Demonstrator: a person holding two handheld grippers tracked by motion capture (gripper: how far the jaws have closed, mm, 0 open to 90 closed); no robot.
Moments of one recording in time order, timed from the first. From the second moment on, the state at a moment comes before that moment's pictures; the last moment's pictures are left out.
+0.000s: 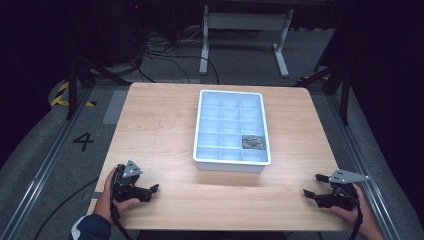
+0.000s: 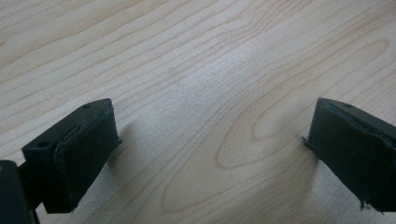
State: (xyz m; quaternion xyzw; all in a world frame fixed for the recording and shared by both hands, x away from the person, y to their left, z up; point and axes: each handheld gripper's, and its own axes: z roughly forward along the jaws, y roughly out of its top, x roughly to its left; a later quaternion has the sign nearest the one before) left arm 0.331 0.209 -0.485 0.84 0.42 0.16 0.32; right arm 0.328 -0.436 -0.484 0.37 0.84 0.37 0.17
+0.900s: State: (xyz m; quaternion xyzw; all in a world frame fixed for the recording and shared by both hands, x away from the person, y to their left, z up) left arm 0.331 0.208 -0.485 0.83 0.42 0.16 0.32; right arm 0.328 -0.436 -0.484 0.37 0.83 0.37 0.17
